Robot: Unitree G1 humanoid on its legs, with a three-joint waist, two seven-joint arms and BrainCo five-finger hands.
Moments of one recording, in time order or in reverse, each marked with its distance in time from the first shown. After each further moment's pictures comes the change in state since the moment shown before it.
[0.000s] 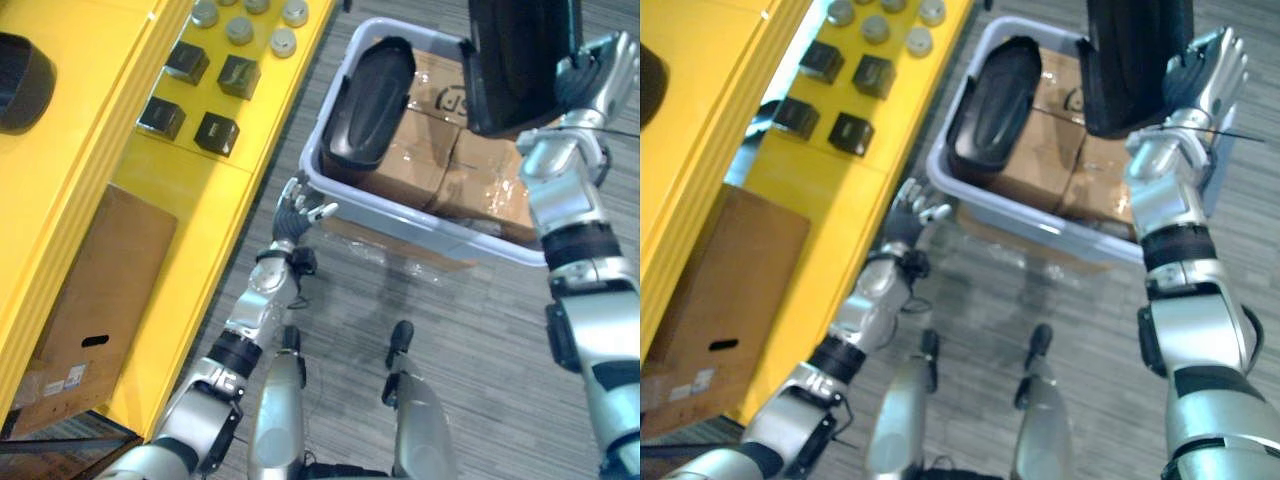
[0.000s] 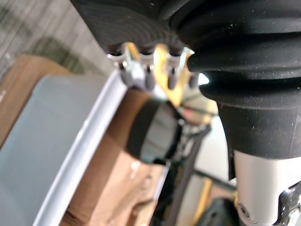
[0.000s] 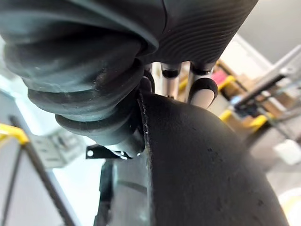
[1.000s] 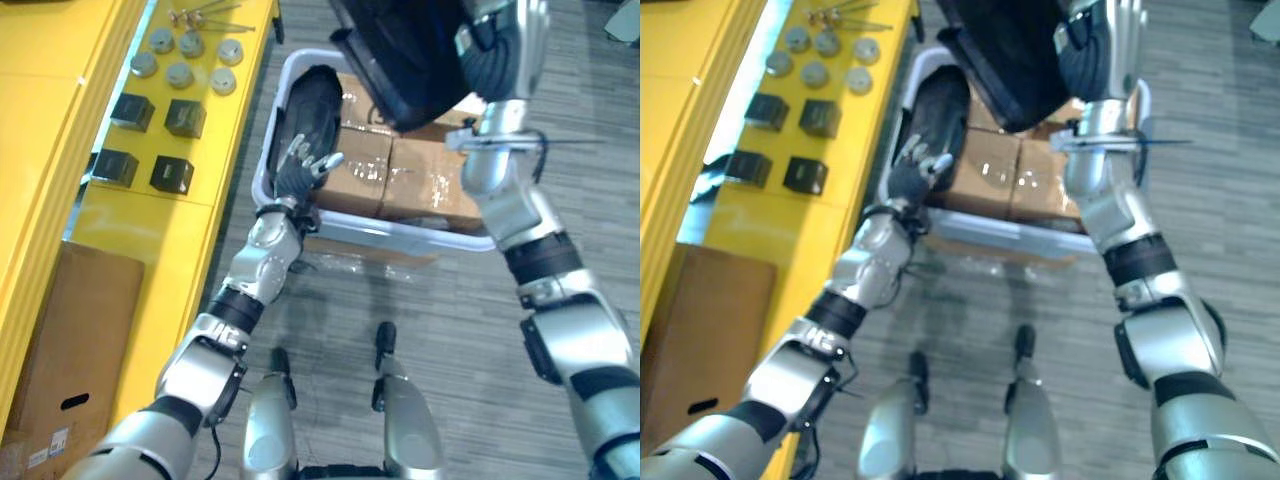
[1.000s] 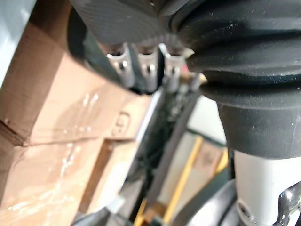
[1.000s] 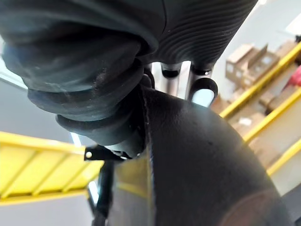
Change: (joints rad) left arm -0.199 0.028 0.027 0.115 -0.146 0.053 -0.031; right arm 0.129 0.117 0.122 -0.294 -0.145 -0.277 0.002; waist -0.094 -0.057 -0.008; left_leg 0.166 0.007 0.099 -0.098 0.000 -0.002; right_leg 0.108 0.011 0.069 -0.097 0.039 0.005
